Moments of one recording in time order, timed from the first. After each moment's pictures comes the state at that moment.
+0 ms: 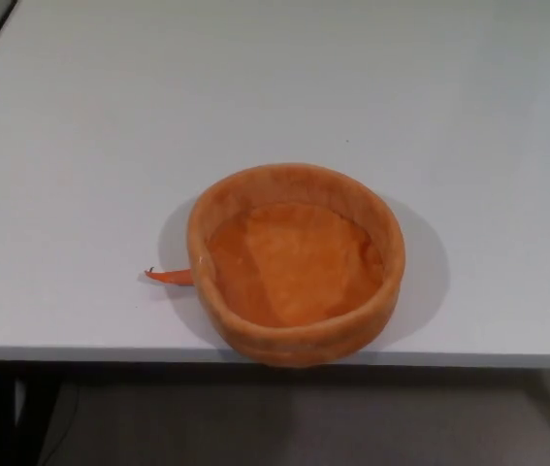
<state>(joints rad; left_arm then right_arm) 0.47 0.17 0.01 0.44 -0.03 -0.36 -0.16 0.58 -0.42 -0.28 0.35 0.12 -0.29 0.32</state>
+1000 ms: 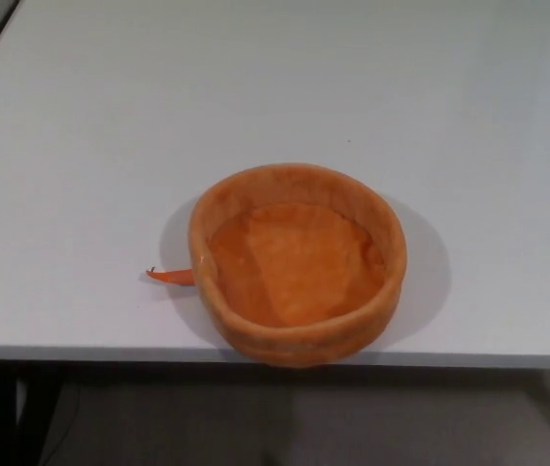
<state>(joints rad) 0.55 0.10 0.06 0.31 -0.25 -0.68 -0.33 0.63 -0.47 -0.40 0.30 0.33 -0.57 0.66</state>
